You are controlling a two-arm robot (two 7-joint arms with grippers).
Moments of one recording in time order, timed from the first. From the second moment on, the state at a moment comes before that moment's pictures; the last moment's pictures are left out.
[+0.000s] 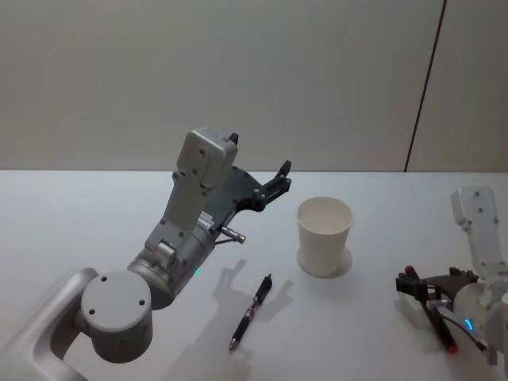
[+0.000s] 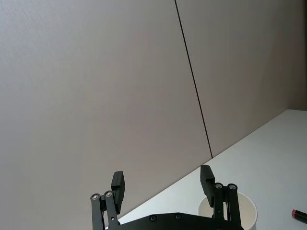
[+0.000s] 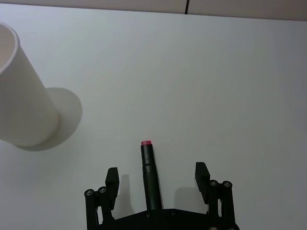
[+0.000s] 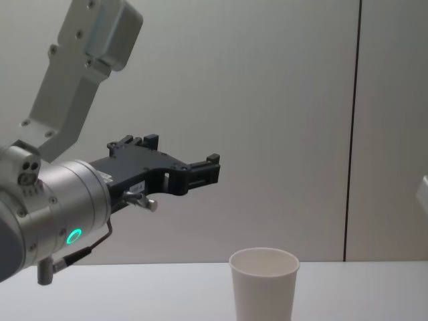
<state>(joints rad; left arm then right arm) -0.24 0.38 0.45 -1.63 -0.20 0.01 -0.01 0.18 0.16 -0.24 -1.47 0.24 0.69 -0.09</state>
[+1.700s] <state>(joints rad) -0.24 0.38 0.45 -1.63 -0.20 0.01 -0.01 0.20 0.13 -0.22 -1.39 0.21 0.60 -0.05</state>
